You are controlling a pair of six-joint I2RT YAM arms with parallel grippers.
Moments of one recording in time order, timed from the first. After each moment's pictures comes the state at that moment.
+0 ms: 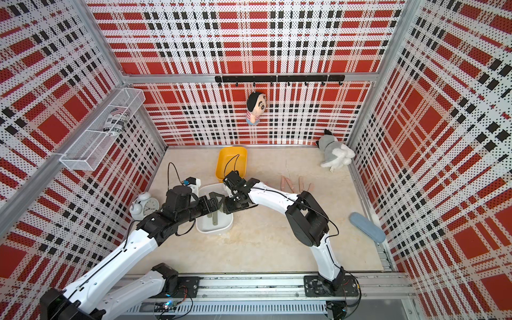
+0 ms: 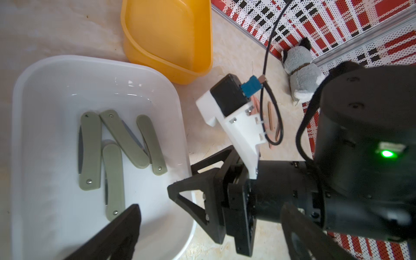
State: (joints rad) left arm -0.45 0.93 0.73 -0.41 0.11 -0.73; right arm 0.88 2.09 1.67 -0.64 -0.28 0.47
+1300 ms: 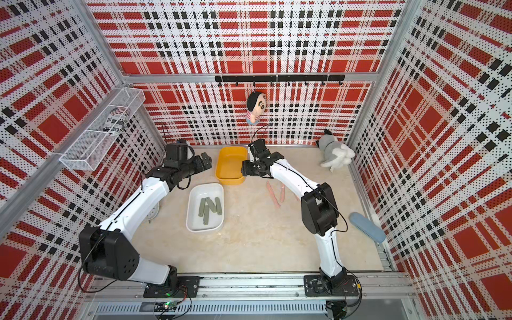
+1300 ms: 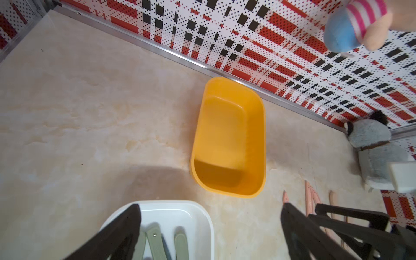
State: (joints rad) left arm -0.18 1.51 1.30 -0.46 -0.03 -0.48; right arm 0.58 2.10 1.90 -0.64 -0.16 0.45
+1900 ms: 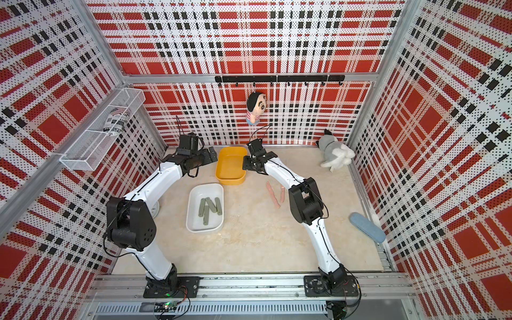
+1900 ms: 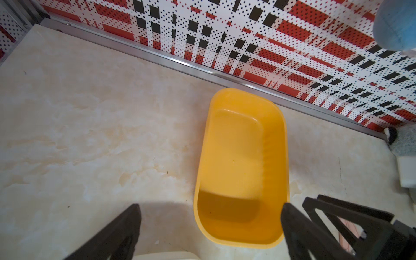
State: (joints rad) left arm -0.18 1.77 1.51 -0.45 -0.06 -0.43; right arm 0.55 2.37 2.13 -0.55 -0.08 0.55
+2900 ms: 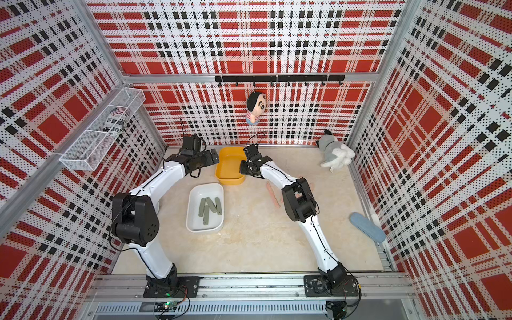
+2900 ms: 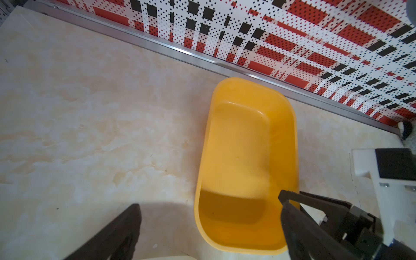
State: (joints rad) left arm -0.18 1.82 1.52 -0.44 -0.05 -0.42; right arm 0.57 2.50 2.19 -0.51 -0.15 0.60
